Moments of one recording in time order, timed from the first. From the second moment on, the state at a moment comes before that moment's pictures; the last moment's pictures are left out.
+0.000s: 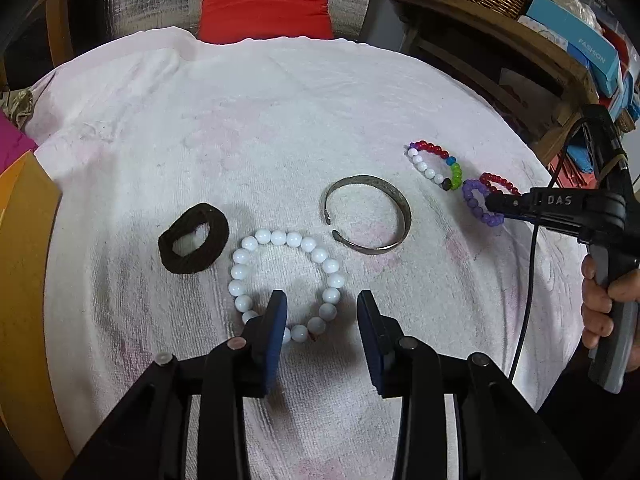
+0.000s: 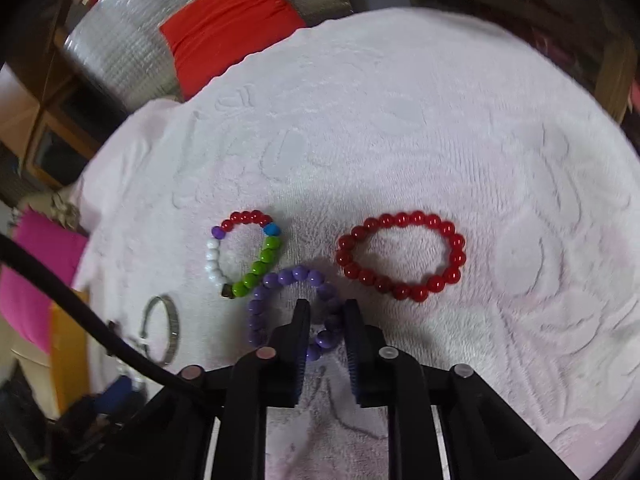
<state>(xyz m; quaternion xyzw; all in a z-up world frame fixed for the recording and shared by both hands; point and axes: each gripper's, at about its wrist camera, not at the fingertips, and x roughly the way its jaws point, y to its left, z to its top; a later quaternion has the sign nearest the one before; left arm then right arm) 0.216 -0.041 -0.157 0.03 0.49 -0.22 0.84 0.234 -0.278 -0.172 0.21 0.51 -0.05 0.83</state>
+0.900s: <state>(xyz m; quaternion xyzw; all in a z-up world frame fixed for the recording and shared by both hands) 0.208 -0.049 -0.158 0.08 0.46 -0.22 0.85 0.236 -0.260 -0.169 0.14 0.49 -0.05 0.86</state>
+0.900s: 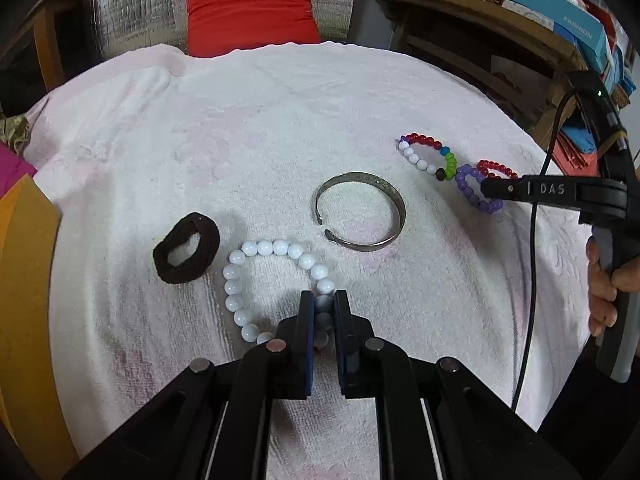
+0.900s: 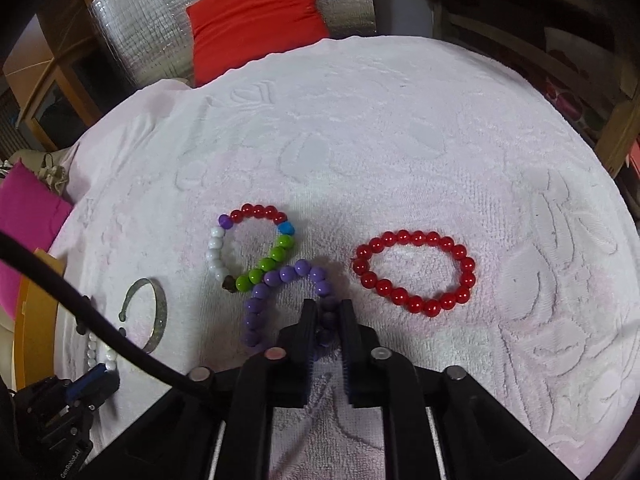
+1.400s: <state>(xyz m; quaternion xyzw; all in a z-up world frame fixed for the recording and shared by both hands) 0.196 -0.057 -0.144 0.13 0.42 -0.20 0.88 0.226 -0.263 -0.150 0.16 0.46 -0.04 0.87</state>
